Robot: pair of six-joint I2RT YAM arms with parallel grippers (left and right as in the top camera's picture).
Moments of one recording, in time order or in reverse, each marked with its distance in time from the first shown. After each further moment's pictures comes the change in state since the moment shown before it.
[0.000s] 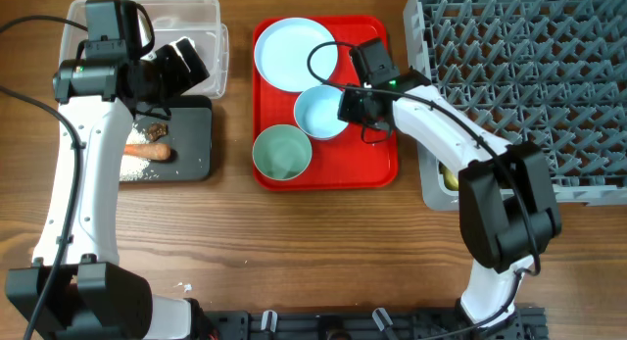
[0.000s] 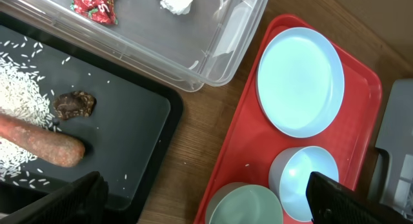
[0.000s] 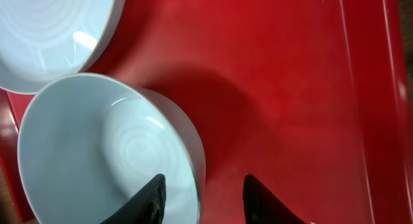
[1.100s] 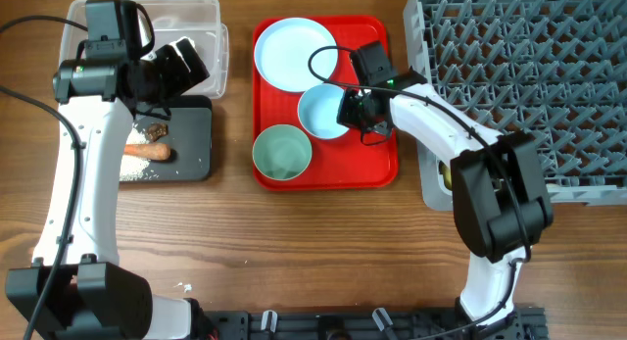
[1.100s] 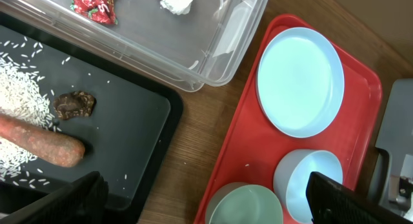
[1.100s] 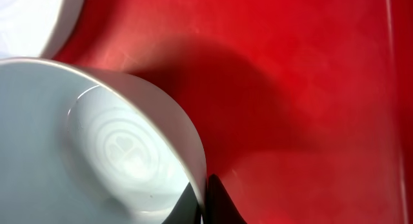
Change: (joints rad) left arm 0.000 0.000 0.000 0.000 0.000 0.000; right arm -0.013 0.054 0.016 -0.035 -0.062 0.000
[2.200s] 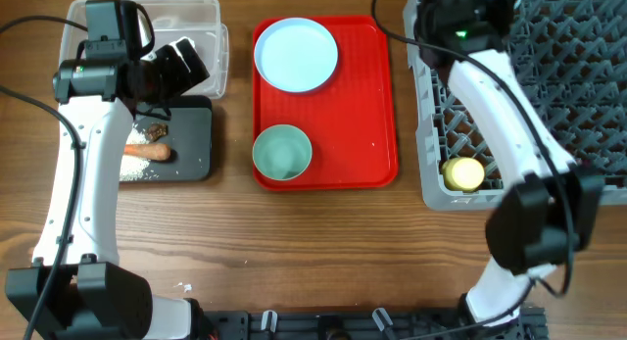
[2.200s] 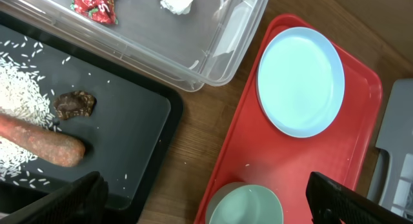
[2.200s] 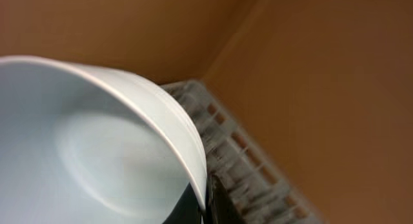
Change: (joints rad) left arm 0.000 0.000 0.000 0.000 0.000 0.000; right arm -0.165 -0.107 0.266 0.328 1.310 -0.810
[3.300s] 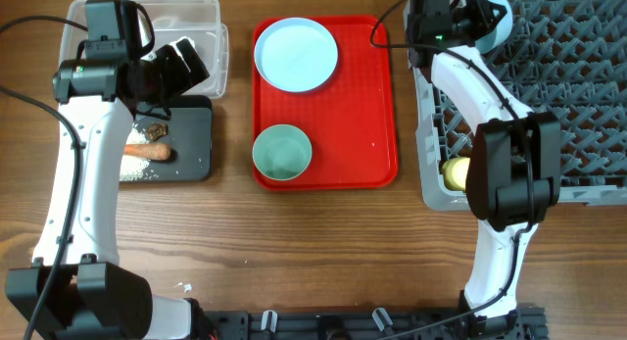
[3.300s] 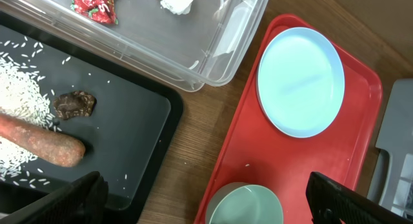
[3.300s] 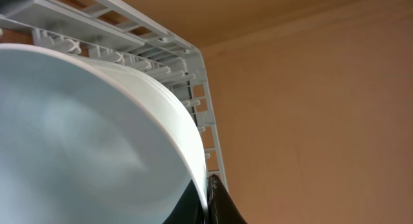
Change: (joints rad) left arm 0.000 0.000 0.000 0.000 -0.001 0.000; right arm -0.053 0.249 0.000 0.185 0.054 -0.531
